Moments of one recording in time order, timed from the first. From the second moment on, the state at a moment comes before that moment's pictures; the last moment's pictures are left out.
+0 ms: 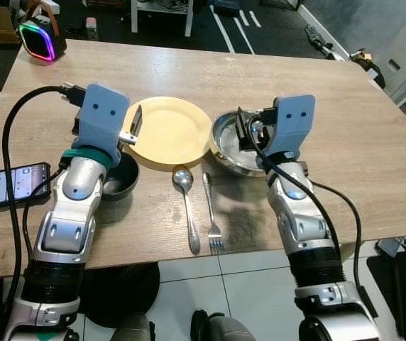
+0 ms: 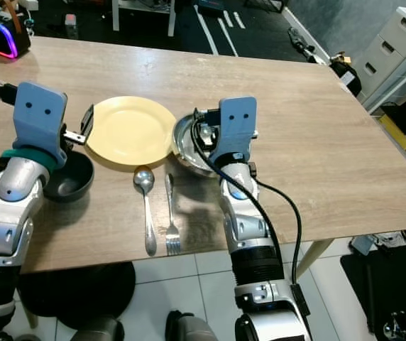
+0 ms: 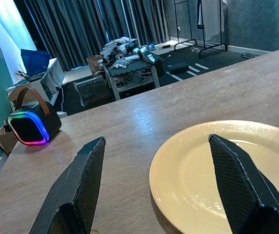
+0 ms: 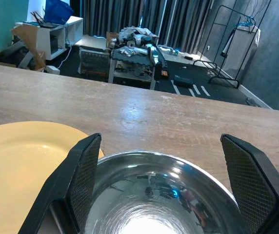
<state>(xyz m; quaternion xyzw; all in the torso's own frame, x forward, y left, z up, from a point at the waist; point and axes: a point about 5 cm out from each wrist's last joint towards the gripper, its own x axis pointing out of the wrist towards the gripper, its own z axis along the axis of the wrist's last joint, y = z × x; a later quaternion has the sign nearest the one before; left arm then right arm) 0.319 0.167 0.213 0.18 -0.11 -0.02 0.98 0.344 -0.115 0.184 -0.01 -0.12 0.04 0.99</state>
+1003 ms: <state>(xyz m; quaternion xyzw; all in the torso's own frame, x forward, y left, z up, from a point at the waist) 0.318 0.165 0.216 0.18 -0.12 -0.03 0.98 0.333 -0.136 0.175 -0.02 -0.11 0.00 0.99</state>
